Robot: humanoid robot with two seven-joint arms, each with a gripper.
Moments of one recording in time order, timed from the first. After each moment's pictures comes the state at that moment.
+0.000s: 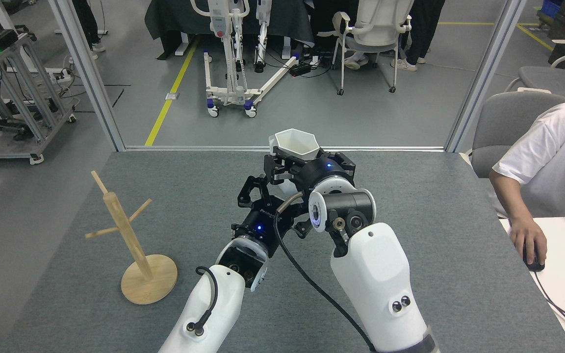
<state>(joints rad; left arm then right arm) -0.58 -0.12 -0.41 -1.12 -1.57 -0.03 0.14 -0.66 0.17 0.37 -1.53 1.38 0.32 0.85</state>
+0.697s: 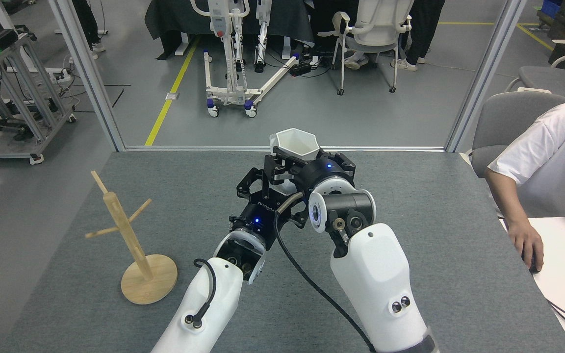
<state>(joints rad) -0.60 -0.11 -0.41 -1.11 -1.57 -0.02 0.15 -0.66 0.17 0.37 -1.53 1.38 0.32 0.85</state>
